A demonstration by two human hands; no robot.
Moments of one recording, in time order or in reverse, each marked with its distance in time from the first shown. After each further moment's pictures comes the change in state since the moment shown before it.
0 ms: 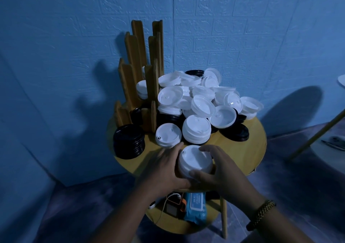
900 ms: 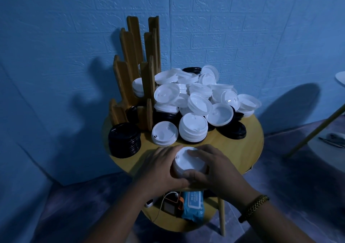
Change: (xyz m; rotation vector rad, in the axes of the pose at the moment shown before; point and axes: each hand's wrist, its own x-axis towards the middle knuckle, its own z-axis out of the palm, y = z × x) left_hand 0.001 -0.006 0.003 0.061 0.012 0.078; right_hand 0.009 0.008 0.005 -0.182 -0.041 -0.104
